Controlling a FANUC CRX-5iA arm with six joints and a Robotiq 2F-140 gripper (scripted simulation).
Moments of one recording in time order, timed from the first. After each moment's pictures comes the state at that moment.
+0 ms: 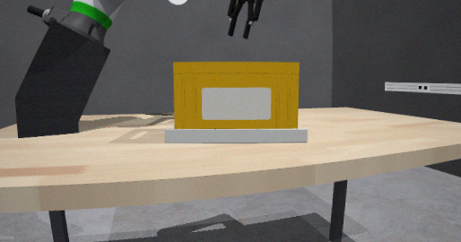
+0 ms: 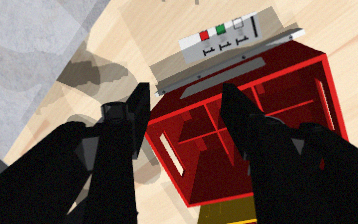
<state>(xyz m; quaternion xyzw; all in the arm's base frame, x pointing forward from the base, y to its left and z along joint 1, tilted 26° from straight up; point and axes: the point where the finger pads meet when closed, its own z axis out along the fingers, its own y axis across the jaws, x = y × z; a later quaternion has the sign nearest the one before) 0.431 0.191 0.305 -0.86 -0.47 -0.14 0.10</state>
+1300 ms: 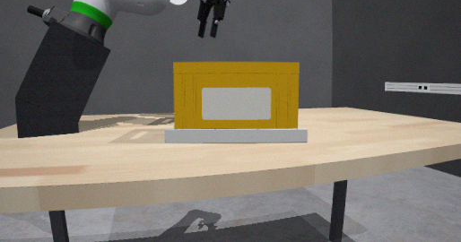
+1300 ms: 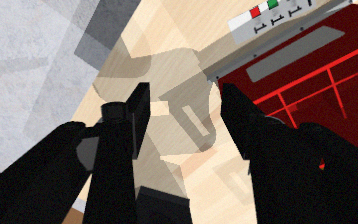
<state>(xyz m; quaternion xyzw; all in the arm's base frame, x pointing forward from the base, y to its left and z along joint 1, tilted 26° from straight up) 0.315 0.280 0.292 -0.91 -0.40 -0.13 0.03</state>
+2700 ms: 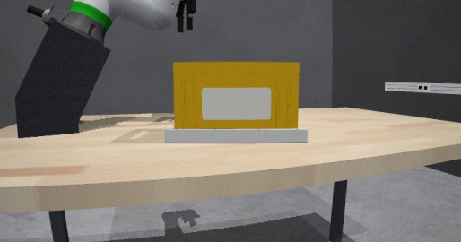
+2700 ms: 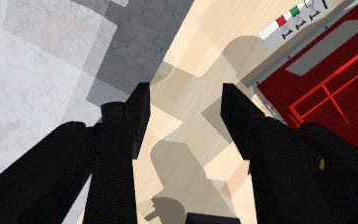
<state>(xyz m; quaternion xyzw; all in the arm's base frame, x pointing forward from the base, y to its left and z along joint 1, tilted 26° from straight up) 0.209 0.346 0.304 -0.92 -0.33 -0.22 0.04</state>
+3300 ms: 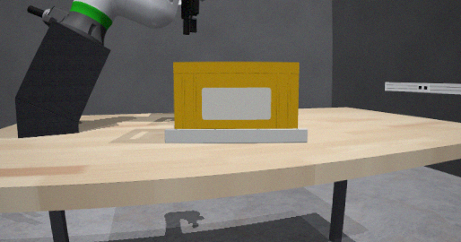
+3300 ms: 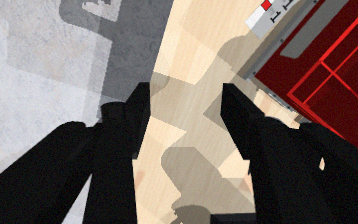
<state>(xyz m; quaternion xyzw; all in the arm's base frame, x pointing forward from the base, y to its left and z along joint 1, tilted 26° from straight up) 0.235 0.333 0.298 -0.95 -0.24 -0.22 0.06</state>
